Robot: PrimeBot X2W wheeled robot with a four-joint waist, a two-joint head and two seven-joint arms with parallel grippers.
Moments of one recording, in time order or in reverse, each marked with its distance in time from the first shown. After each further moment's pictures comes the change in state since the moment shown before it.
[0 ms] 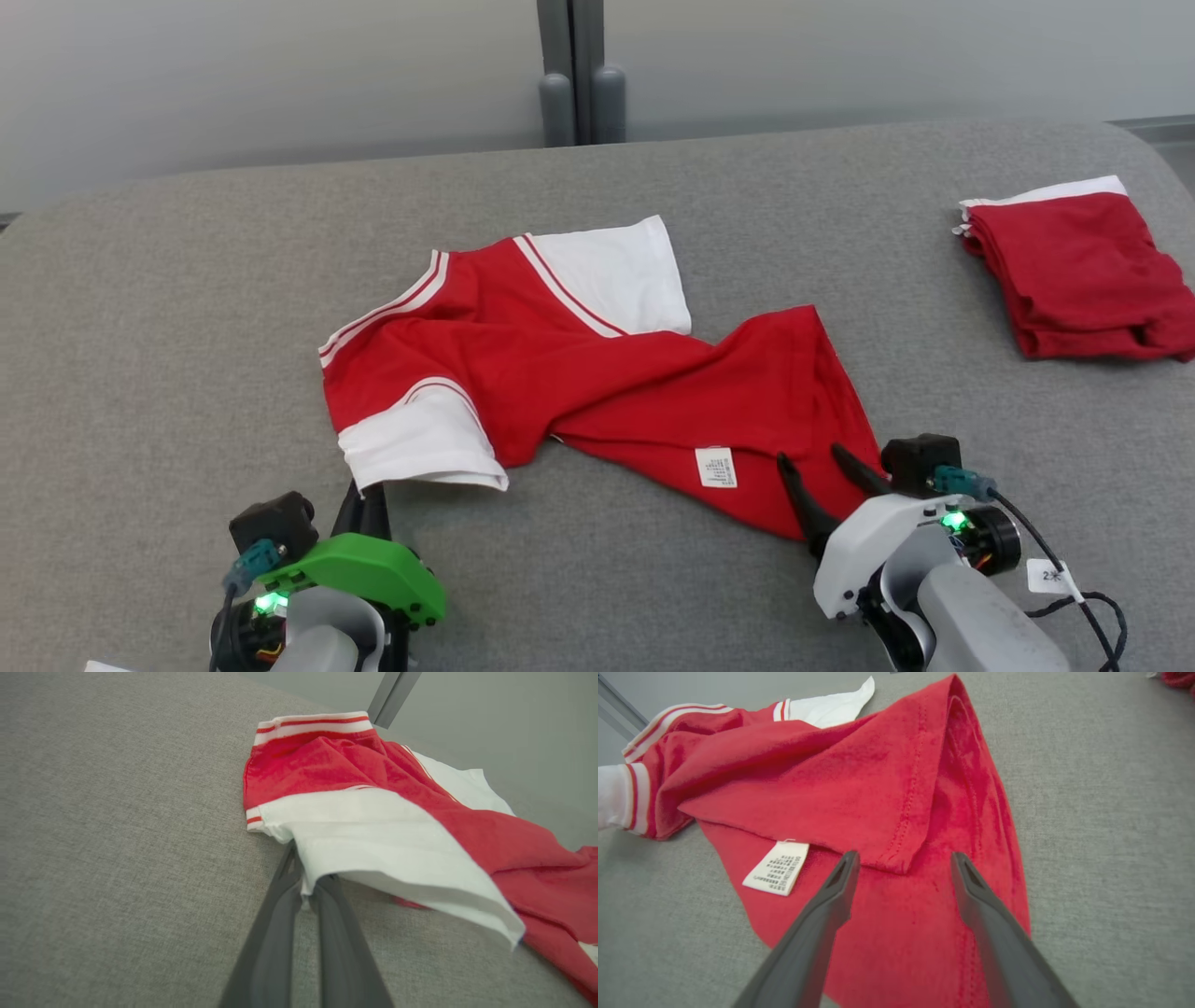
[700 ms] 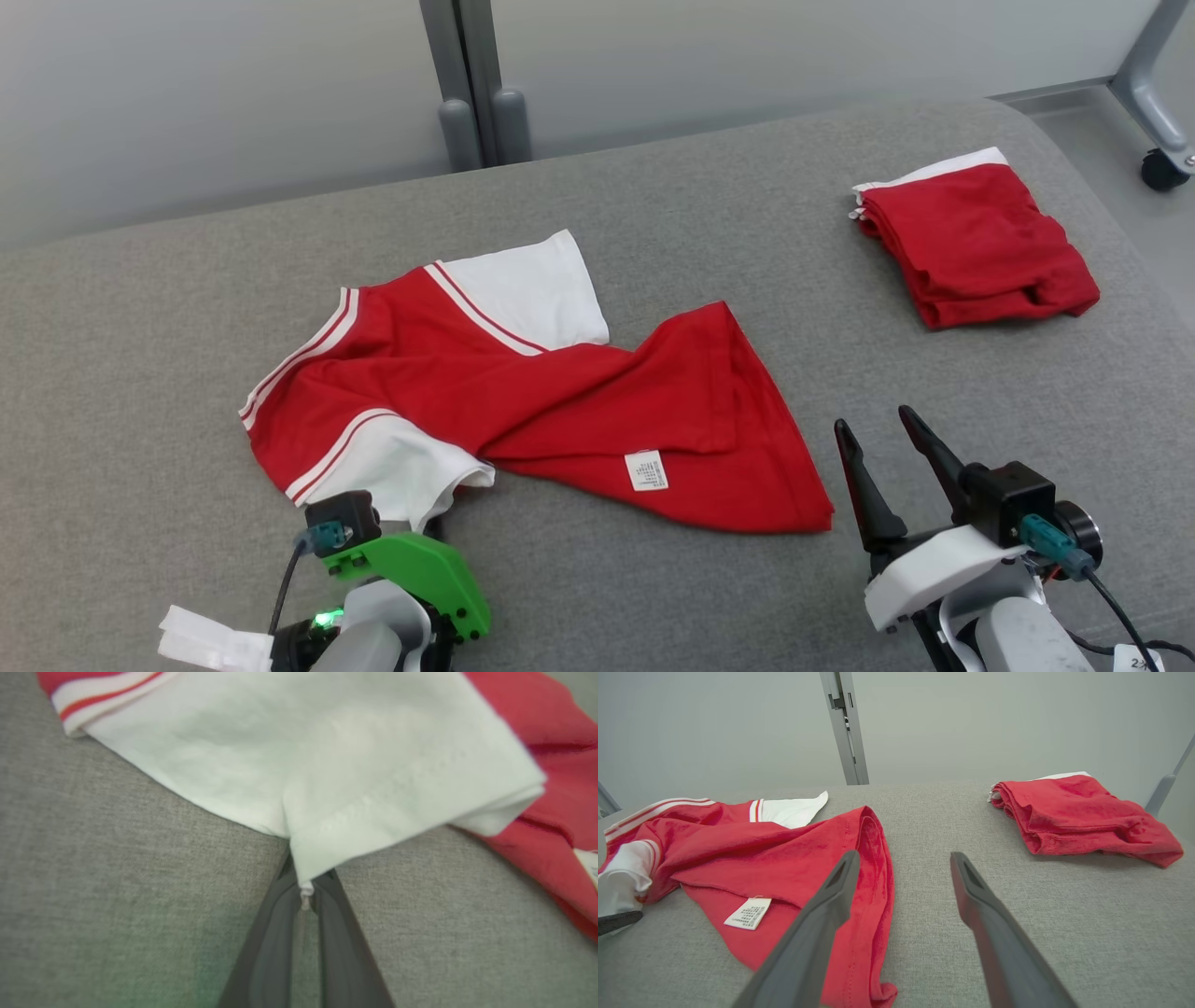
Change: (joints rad) left arm -0.097 -0.091 -0.074 0.261 -0.056 0.002 0.211; right arm 0.229 -0.001 -0.160 -0.429 -0.193 0.000 -0.093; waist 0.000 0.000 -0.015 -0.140
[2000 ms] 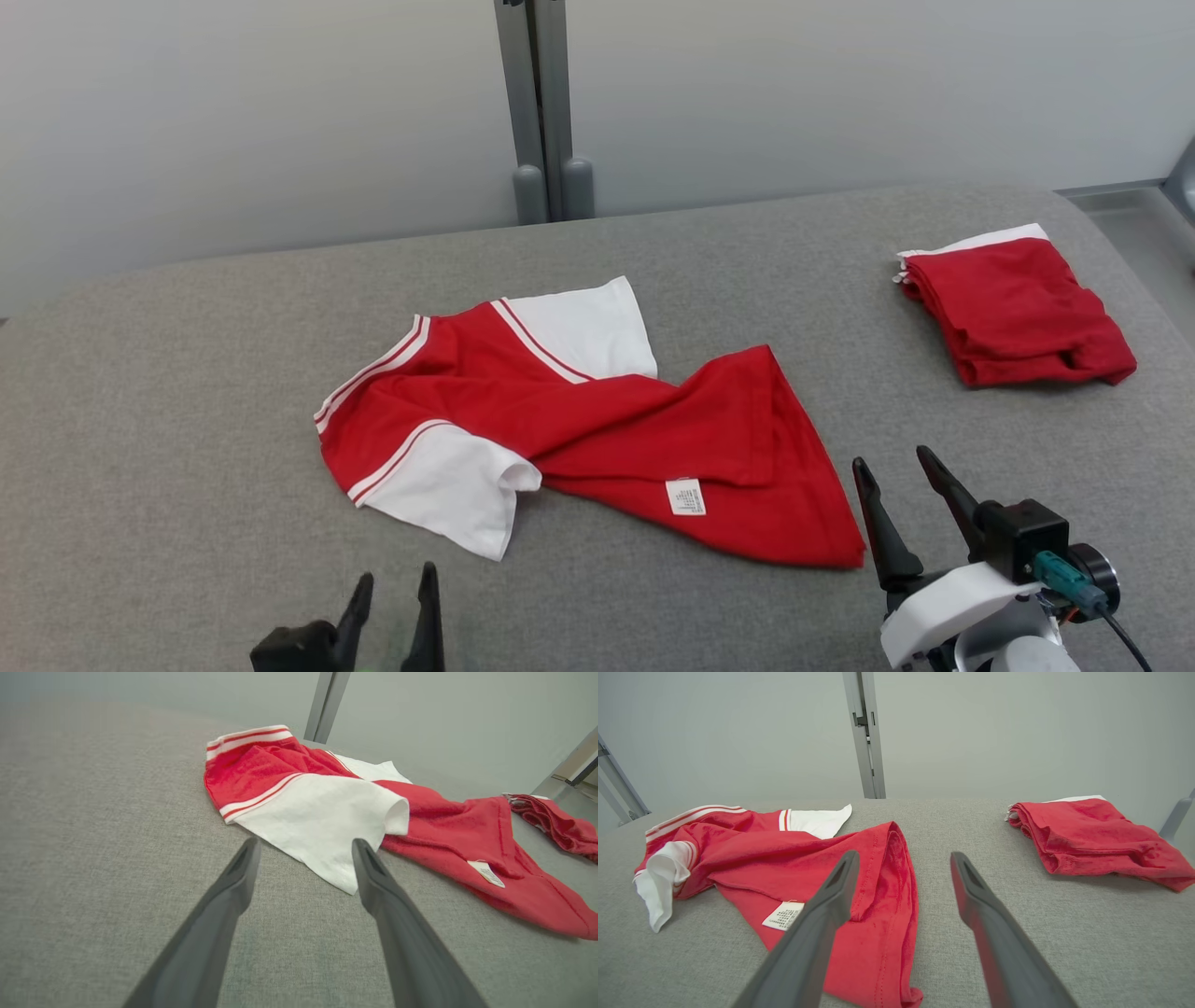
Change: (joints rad) left arm 0.403 -0.003 0.294 -0.446 0.388 -0.237 -0.213; right arm 0.068 0.000 -0.030 -0.006 -0.007 0.000 0.000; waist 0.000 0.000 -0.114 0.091
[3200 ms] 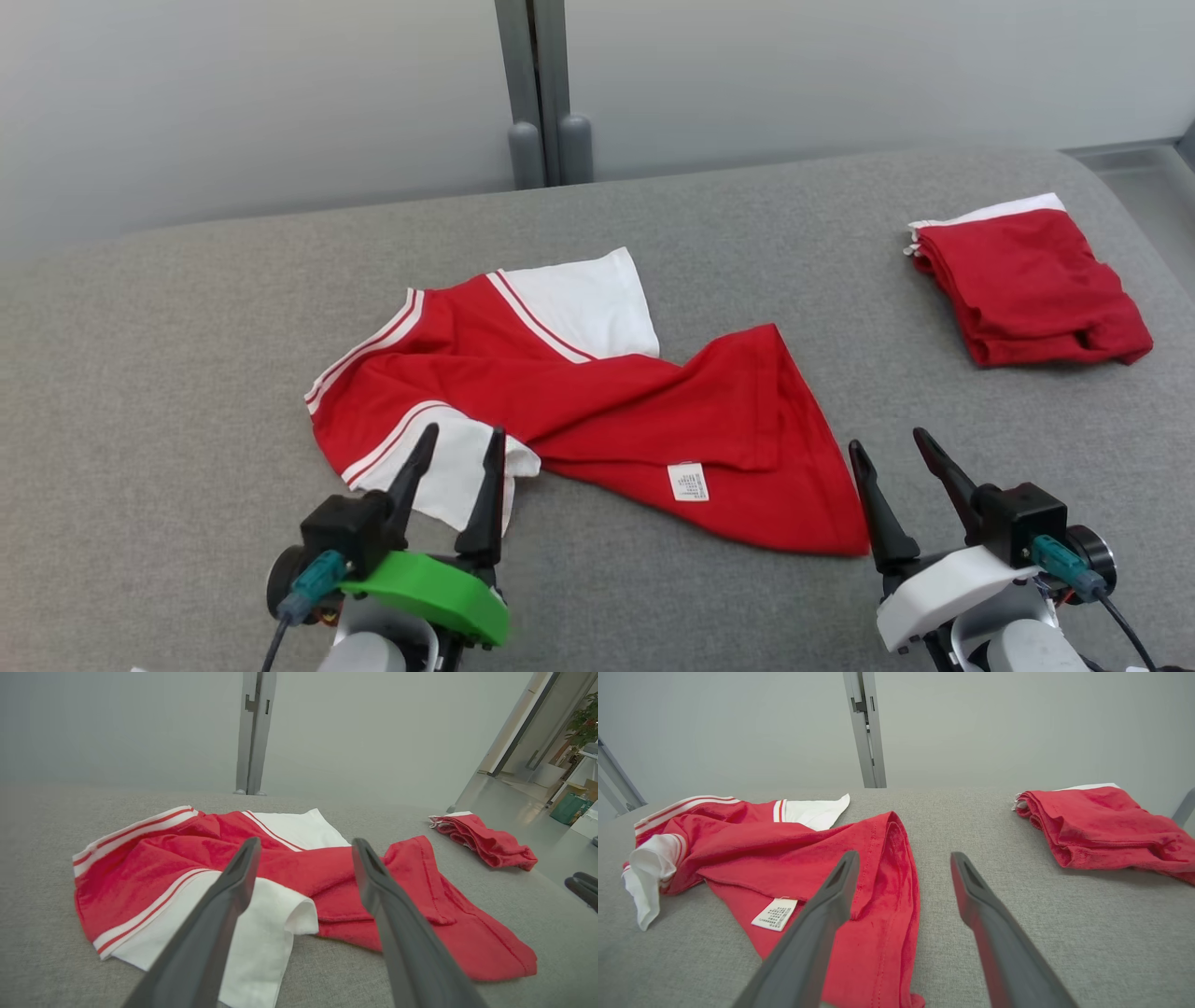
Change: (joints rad) left arm -0.212 0.014 -0.167 -0.043 -0.007 -0.009 -0.002; right arm -0.028 0.000 0.003 -0.002 0.000 0.000 0.000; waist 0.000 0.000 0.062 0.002
